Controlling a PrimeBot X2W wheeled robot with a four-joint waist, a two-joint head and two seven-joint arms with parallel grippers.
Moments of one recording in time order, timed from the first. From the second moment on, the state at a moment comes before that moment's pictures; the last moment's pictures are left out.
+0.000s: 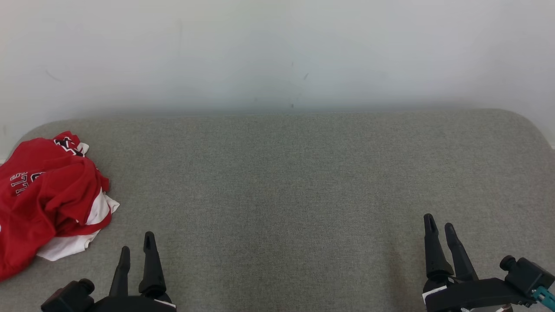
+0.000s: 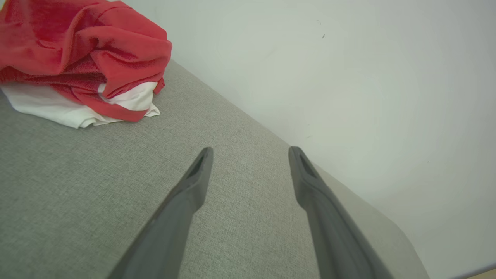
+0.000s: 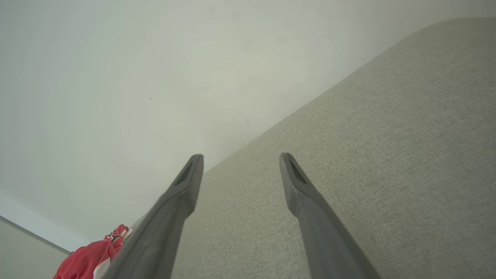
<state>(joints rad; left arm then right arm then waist) -0.03 0.04 -0.04 0.09 -0.72 0.05 -0.11 -0.02 -0.05 0.01 0.12 0.70 0.13 -0.11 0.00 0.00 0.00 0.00</state>
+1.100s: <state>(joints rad) -0.03 0.07 -0.09 0.11 -0.37 0.10 -0.19 0.00 -0.05 0.02 0.12 0.38 0.13 -0.19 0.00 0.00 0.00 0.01</state>
